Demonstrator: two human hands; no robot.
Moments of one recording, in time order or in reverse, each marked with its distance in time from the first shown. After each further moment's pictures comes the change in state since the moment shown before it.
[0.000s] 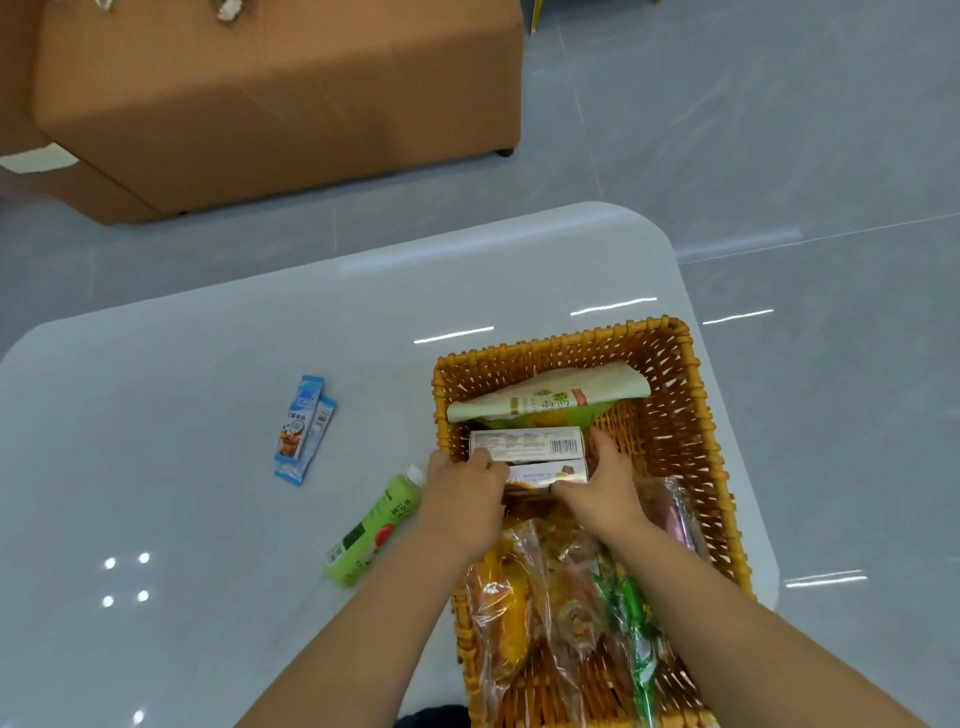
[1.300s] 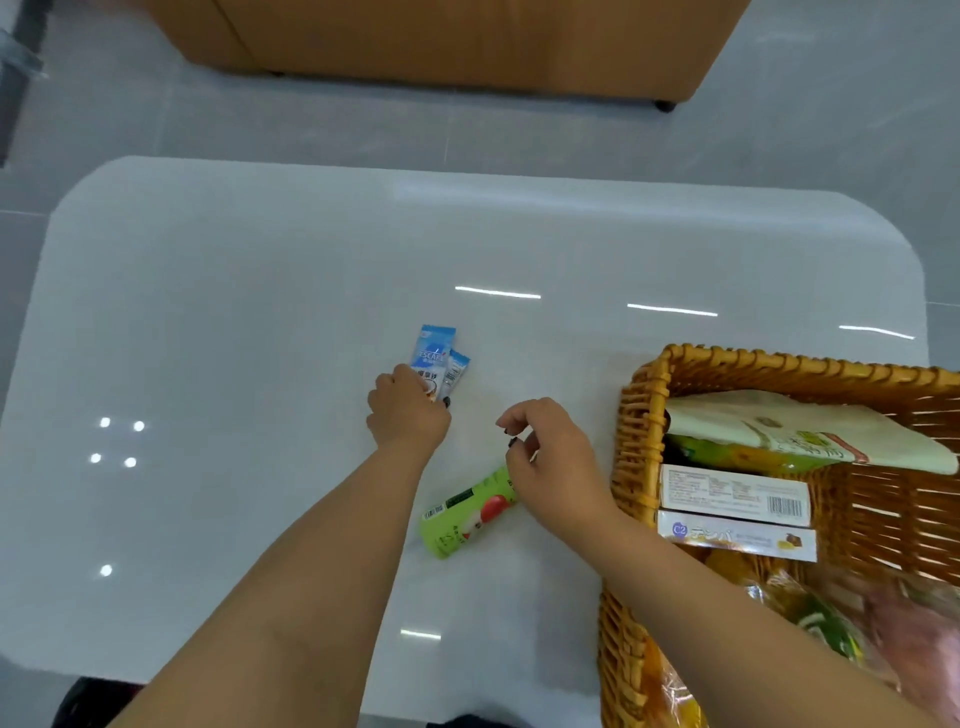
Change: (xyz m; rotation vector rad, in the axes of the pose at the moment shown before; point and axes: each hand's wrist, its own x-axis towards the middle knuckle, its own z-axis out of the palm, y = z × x) left_hand 0.033 -0.244 0.118 -0.822 0.213 -0.898; right_hand 0.002 -0.090 0.209 -0.296 -0.234 -0.550
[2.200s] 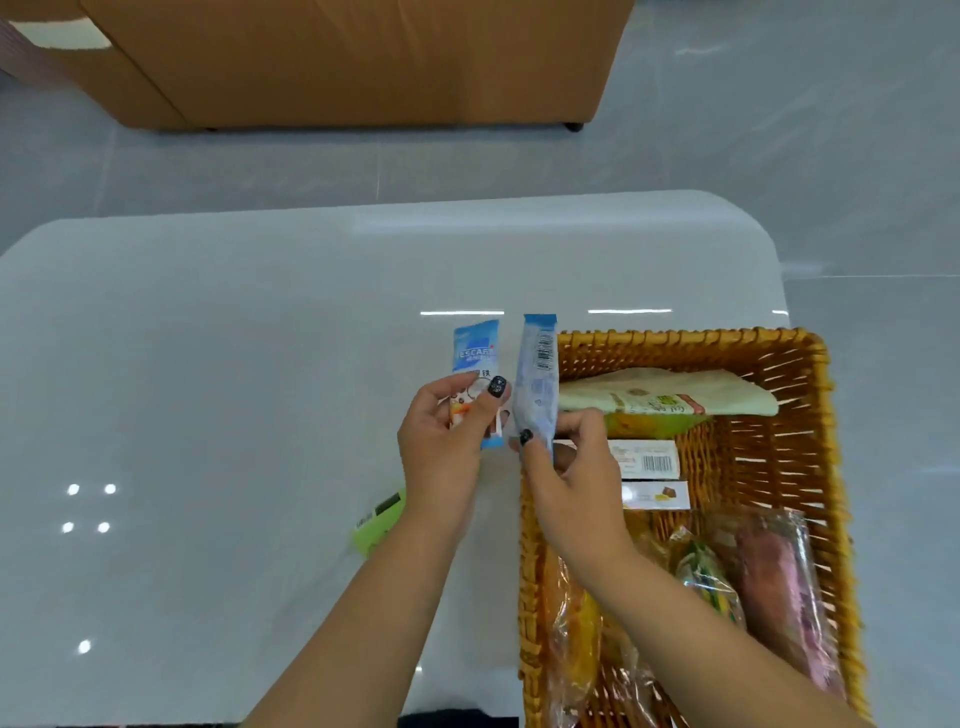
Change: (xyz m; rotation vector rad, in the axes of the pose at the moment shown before) left_hand -0.176 0.117 -0.018 -1.164 -0.179 0.008; right_hand -0.075 0.008 -0.086 0.425 0.355 0.141
